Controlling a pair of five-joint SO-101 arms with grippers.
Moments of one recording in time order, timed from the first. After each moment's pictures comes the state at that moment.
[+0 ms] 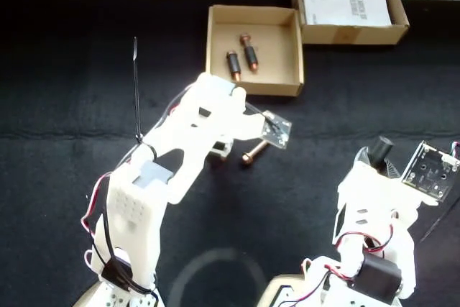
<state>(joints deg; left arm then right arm) 20.8 34.9 -13.0 77.4 -78.4 14.3 -89.6 62.8 61.1 -7.8</state>
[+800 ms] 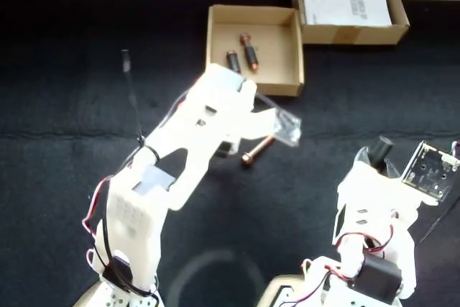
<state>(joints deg) 23.4 31.1 -19.8 92.2 -69.1 13.5 -89.6 62.8 61.1 -7.8</state>
